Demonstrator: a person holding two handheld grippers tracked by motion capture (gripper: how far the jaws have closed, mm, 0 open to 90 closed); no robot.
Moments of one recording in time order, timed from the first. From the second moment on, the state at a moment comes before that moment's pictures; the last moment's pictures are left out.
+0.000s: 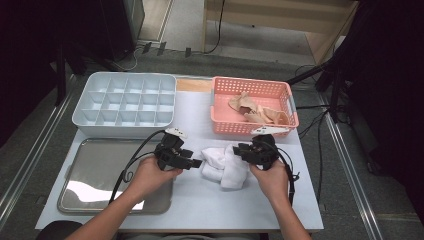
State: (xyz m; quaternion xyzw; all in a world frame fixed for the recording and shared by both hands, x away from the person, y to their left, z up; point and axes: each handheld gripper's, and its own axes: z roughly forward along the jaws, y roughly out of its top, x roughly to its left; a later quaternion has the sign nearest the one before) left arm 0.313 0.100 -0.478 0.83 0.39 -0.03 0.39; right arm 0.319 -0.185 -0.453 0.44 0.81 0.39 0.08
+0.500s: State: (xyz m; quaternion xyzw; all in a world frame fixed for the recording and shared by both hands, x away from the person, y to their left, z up) left arm 0.310 0.115 -0.472 0.82 0.40 -0.03 0.40; right arm 0.316 -0.138 -0.487 0.39 0.84 0.36 0.07
